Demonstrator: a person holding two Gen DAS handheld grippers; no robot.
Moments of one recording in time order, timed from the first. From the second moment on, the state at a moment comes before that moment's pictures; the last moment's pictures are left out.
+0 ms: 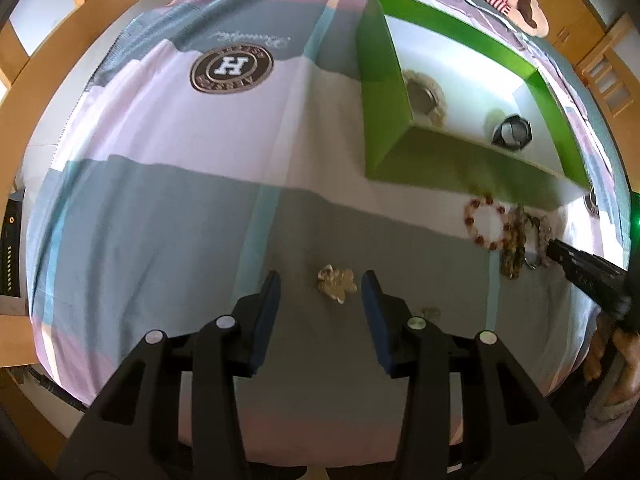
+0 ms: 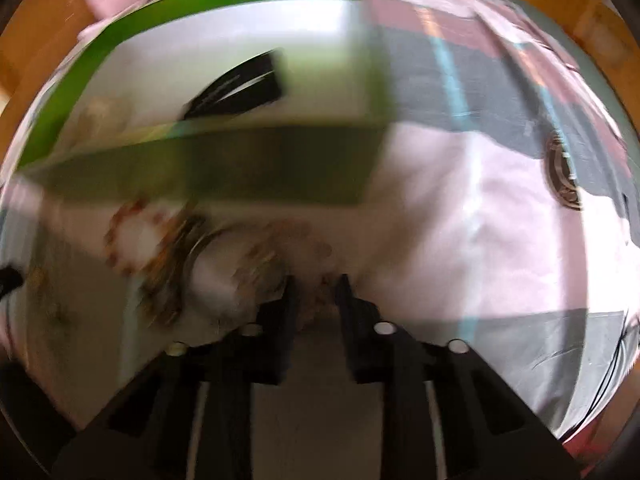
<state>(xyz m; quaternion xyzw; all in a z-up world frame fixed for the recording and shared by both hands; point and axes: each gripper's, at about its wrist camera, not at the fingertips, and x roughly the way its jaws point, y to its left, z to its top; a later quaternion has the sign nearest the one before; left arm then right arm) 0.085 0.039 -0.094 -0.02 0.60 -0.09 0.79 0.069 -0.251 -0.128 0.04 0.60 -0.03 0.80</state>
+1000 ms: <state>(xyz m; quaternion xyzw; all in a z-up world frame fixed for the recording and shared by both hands) 0.056 0.007 -0.107 0.02 0.61 -0.12 0.78 0.100 -0.187 -0.133 0.05 0.60 0.04 0.79</state>
